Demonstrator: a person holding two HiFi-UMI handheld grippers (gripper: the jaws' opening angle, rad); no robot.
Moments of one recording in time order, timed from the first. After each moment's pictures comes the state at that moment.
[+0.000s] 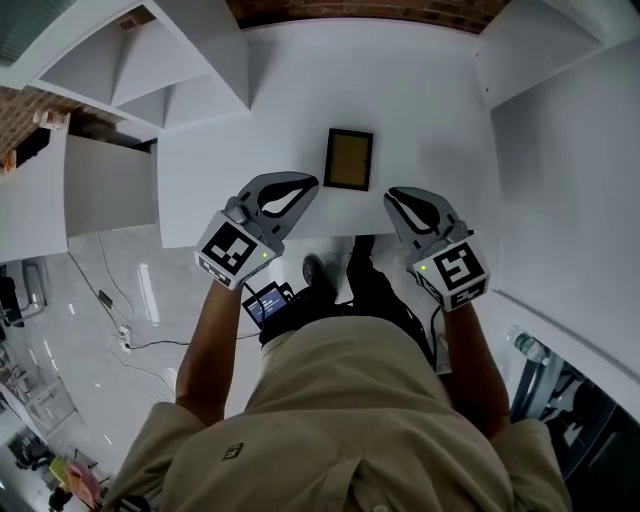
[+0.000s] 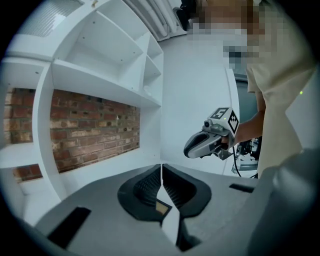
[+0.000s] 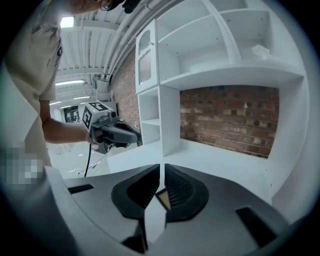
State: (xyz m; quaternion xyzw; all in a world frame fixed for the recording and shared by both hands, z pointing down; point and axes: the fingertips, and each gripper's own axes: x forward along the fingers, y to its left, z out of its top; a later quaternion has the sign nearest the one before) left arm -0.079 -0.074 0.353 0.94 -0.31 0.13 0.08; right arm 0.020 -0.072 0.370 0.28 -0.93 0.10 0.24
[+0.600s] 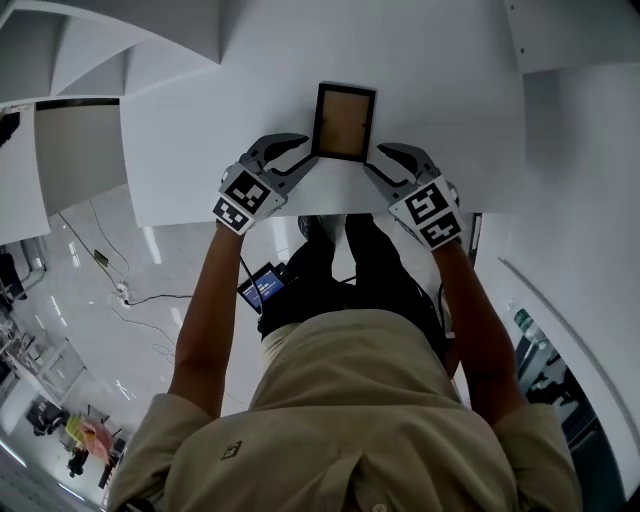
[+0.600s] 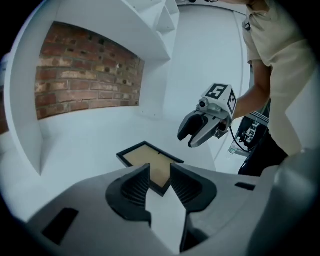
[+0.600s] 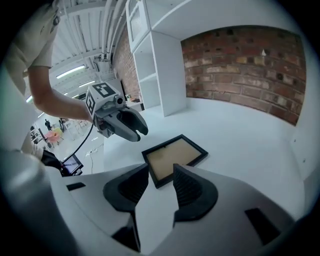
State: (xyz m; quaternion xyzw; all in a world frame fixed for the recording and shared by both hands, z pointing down) left arm -0.066 -0.115 0.567 0.91 -0.27 0.26 0.17; right arm 0.021 -0.116 0.567 0.19 -0.90 0.15 0.36
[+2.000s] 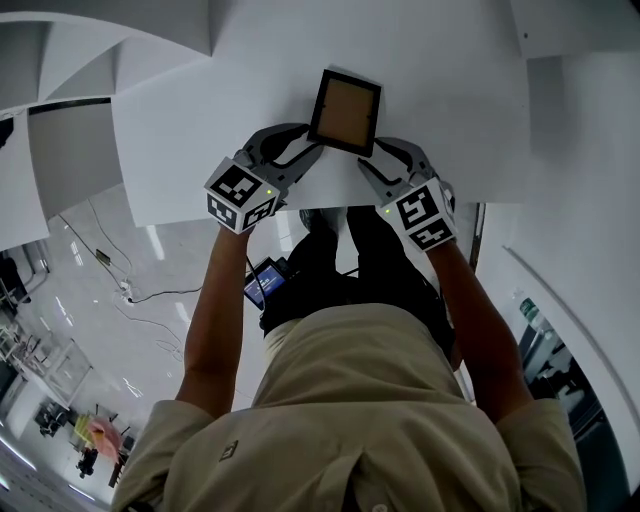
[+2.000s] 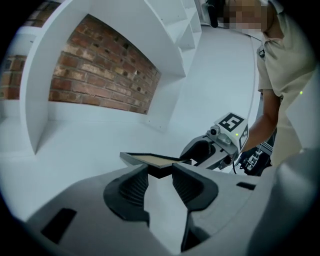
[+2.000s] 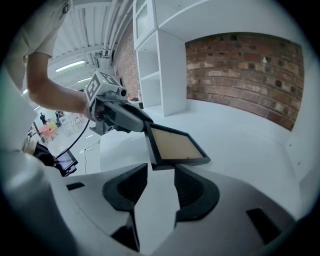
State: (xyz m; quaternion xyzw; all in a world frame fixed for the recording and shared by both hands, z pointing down) left arm -0.057 -0.121 0.553 0.91 -0.30 0.16 0.25; right arm 0.018 -0.104 0.577 0.21 -0.90 0.12 0.36
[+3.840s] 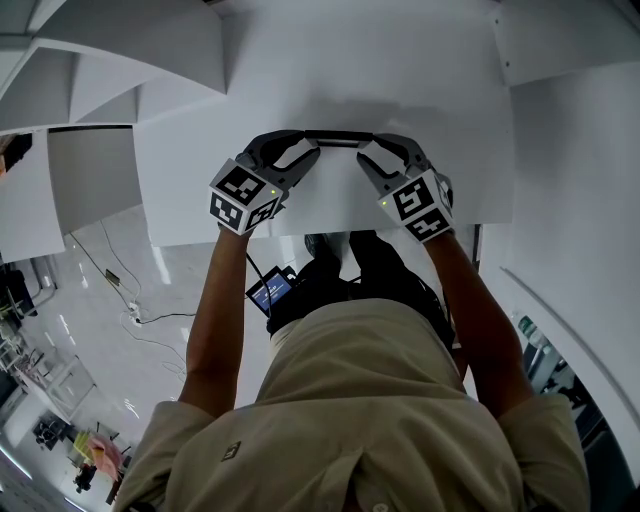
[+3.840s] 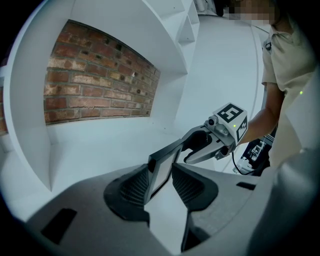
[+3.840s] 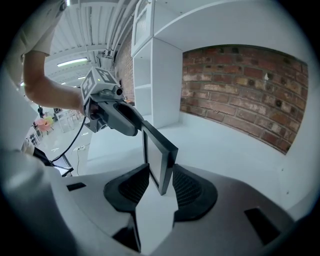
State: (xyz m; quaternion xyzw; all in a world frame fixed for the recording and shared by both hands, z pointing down) left arm -0.065 -0.168 0.504 0.90 -0.30 0.21 0.22; right arm 0.012 -0.171 0.522 0.23 -0.91 0.08 0.35
